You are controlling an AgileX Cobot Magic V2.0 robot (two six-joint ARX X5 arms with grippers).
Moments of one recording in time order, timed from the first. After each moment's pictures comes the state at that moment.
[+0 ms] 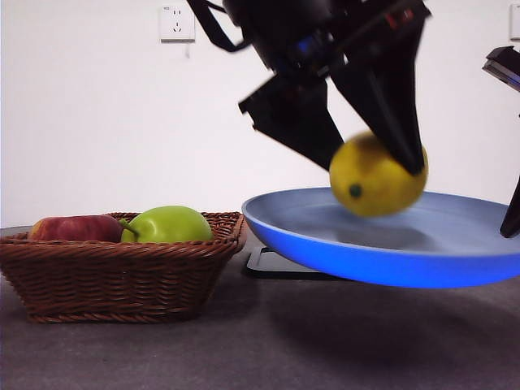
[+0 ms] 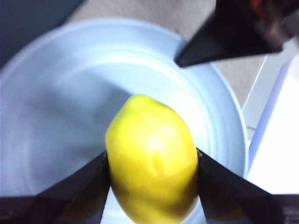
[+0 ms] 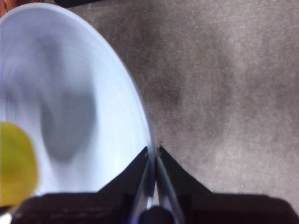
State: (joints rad) left arm -1.01 1.68 1.28 -0.54 0.11 -0.07; right arm 0.21 1.01 0.59 -0.60 -0.42 0.34
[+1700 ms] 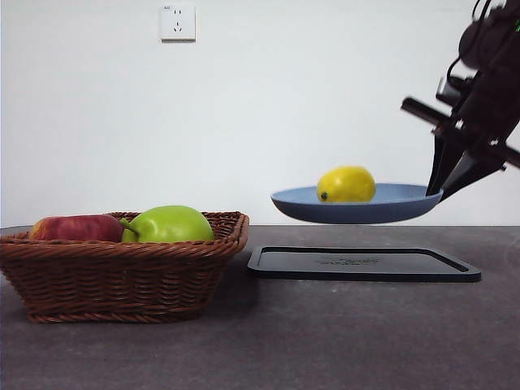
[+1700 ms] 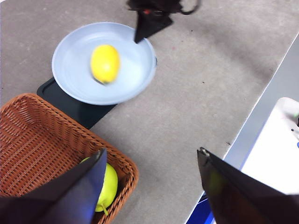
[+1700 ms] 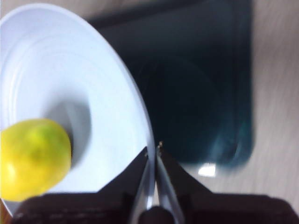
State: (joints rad) left arm -0.98 1.05 1.28 -0.88 -0.07 -0.06; right arm 0.07 1.77 1.31 -0.66 -0.41 0.28
